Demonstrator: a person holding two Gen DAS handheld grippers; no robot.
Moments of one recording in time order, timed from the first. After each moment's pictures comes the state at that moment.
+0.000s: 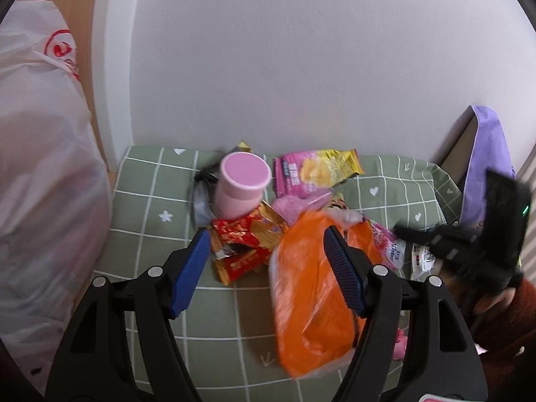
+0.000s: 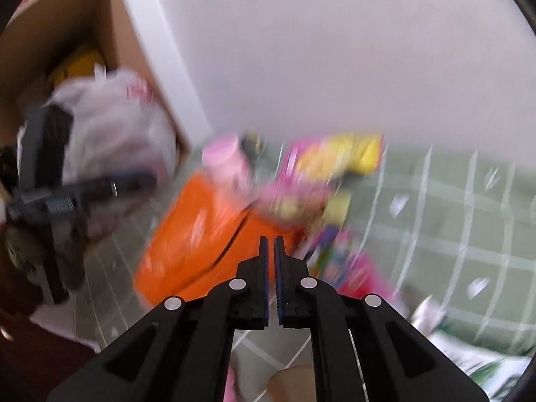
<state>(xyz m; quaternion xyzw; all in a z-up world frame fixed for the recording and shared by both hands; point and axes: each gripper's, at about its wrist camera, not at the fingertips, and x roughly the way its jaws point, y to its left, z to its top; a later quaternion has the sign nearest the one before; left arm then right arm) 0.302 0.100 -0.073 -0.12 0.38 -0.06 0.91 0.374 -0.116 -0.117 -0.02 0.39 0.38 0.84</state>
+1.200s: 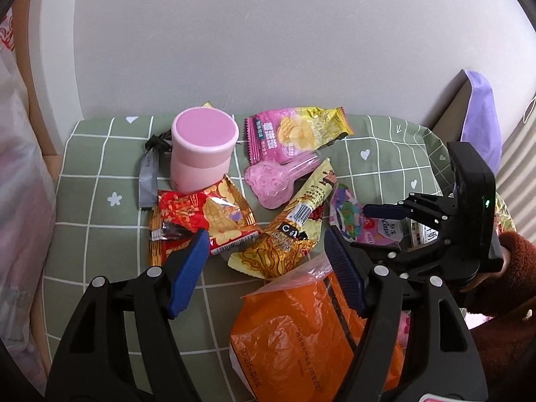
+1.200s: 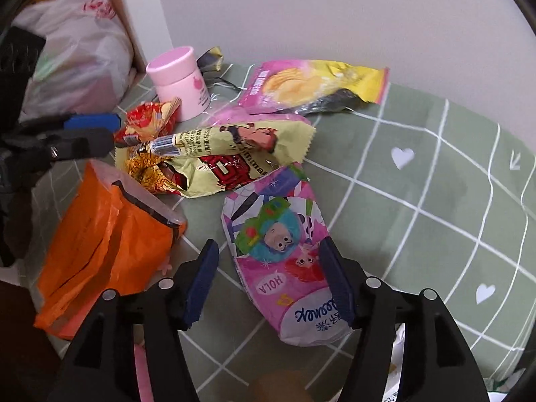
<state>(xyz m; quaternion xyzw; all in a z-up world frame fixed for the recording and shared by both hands) 0.340 0.080 -0.113 -0.11 0.43 -0.14 0.89 0.375 -0.096 -0.179 -0.17 0.48 0.33 0.80</state>
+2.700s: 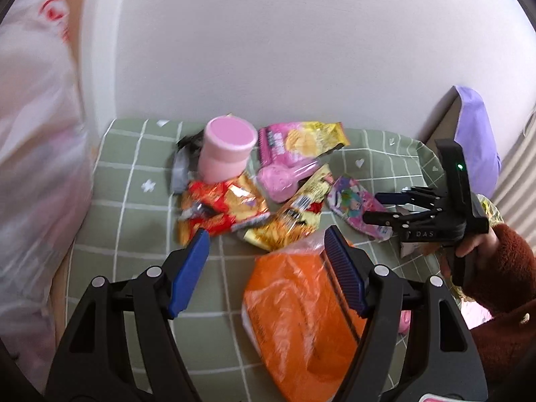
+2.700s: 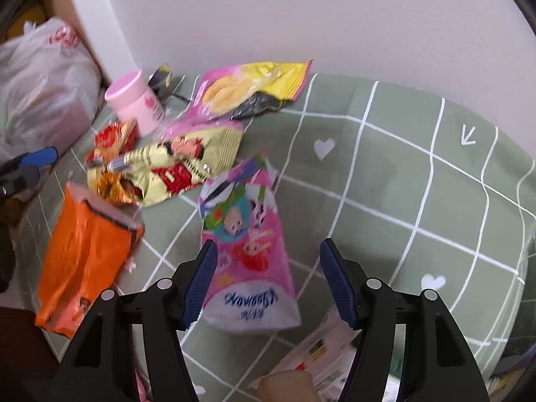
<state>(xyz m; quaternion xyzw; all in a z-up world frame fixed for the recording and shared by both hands) 0.297 0.098 -0.097 -0.12 0.39 -0.12 0.90 0.406 -0.141 -0.166 -0.13 0.50 0.29 0.80</state>
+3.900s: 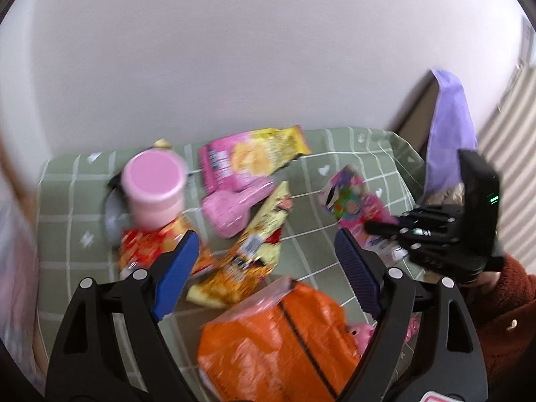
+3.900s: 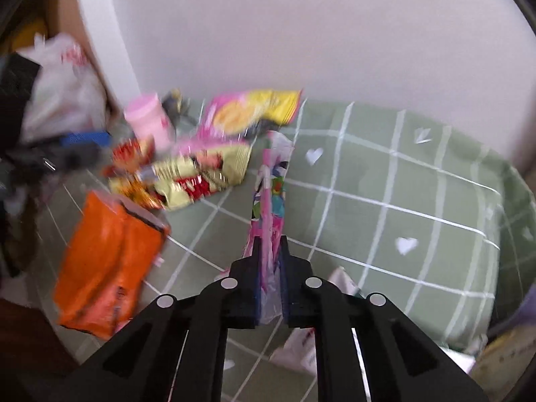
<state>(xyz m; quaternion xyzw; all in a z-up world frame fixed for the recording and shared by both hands) 0.353 0.059 -0.085 -0.09 0.41 -0.21 0.88 0.360 -0.152 -0.128 -0.10 0.46 0.25 0.85</state>
